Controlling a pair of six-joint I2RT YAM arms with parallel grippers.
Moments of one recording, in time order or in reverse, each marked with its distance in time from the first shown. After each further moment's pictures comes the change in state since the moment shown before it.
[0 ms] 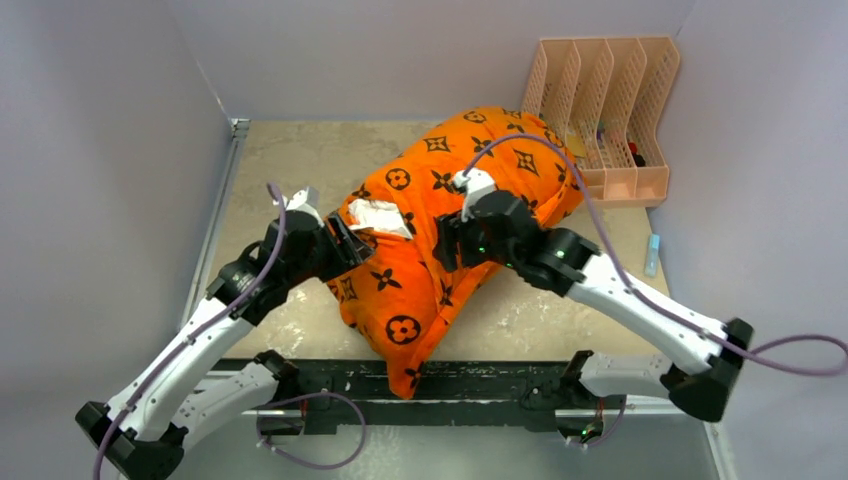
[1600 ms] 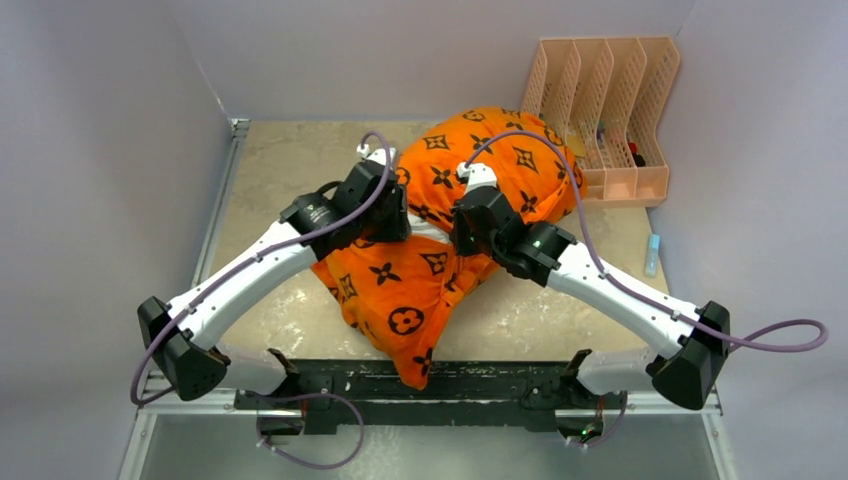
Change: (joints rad) left arm -0.184 0.526 0.488 -0.092 -0.093 0.396; right arm -0.050 0.137 -0.043 0.054 0.149 0.105
